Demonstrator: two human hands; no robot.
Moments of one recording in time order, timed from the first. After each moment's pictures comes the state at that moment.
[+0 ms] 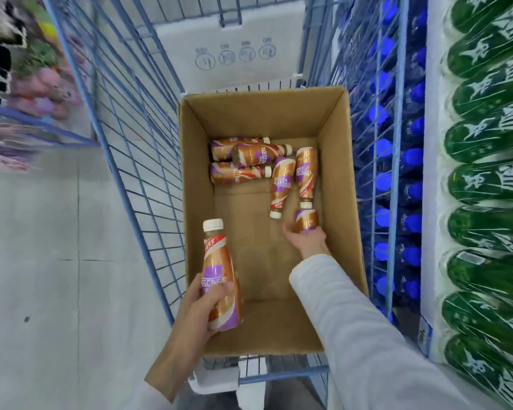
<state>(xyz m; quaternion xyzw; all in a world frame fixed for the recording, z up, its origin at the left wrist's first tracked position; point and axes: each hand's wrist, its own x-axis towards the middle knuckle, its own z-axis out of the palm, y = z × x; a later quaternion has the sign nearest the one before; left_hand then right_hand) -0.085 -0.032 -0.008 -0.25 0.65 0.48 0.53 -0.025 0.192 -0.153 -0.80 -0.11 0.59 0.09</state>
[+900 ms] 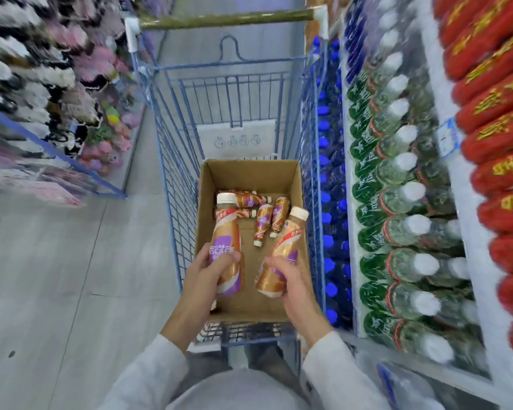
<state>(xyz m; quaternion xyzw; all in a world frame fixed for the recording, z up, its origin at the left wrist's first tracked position) -0.052 0.004 0.162 -0.09 0.64 0.62 0.44 0.064 0.138 0.126 -0.48 -0.37 0.79 0.07</state>
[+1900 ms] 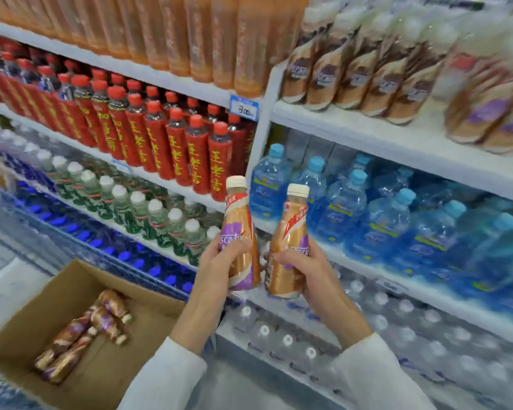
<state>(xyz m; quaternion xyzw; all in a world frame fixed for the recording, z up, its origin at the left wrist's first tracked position) 0.191 -0.001 0.327 0.38 0.42 0.43 0.71 0.360 -0.054 0.337 -0.57 -0.36 0.52 0.53</state>
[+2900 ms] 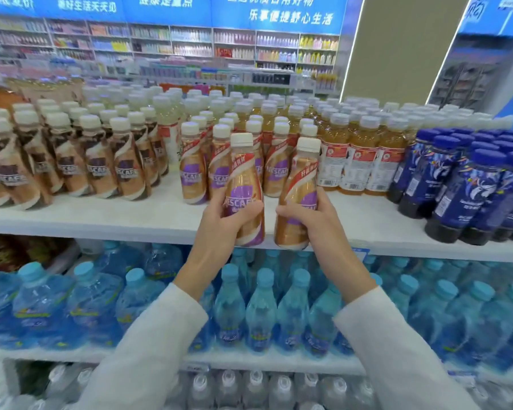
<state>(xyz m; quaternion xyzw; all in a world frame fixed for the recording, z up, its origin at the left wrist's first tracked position) 0.663 -0.052 0.468 0.64 0.18 0.38 0.64 0.798 -0.174 0.483 -0.60 -0.35 0.22 0.69</state>
